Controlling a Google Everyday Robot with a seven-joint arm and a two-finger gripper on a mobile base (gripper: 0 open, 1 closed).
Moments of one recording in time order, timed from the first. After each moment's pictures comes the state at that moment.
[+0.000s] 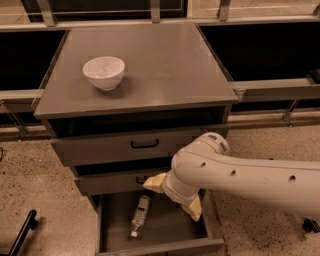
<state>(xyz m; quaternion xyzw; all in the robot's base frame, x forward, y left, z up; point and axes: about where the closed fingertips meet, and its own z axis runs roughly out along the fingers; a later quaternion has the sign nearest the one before) 0.444 -0.035 0.610 -0.96 0.25 -0.04 0.13</state>
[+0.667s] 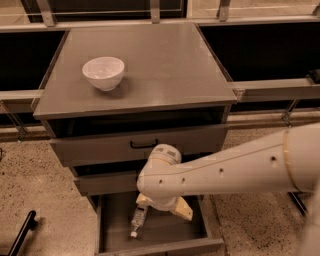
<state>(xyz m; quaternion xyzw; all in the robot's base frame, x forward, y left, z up) 0.452 -0.020 0.537 -0.98 0.17 -0.06 0.00</state>
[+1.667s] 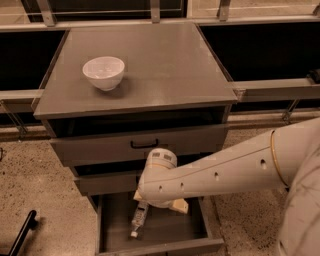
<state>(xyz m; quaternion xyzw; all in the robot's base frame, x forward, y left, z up) 0.477 -0.005 0.519 -0.99 0.13 -0.10 0.01</state>
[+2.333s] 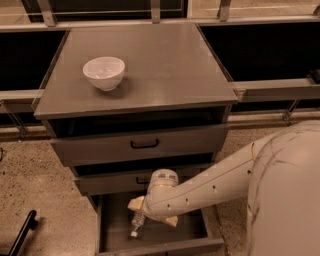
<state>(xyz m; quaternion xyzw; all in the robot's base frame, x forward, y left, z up) 0.475 0.029 0.437 -0.98 0.16 -0.09 0.11</state>
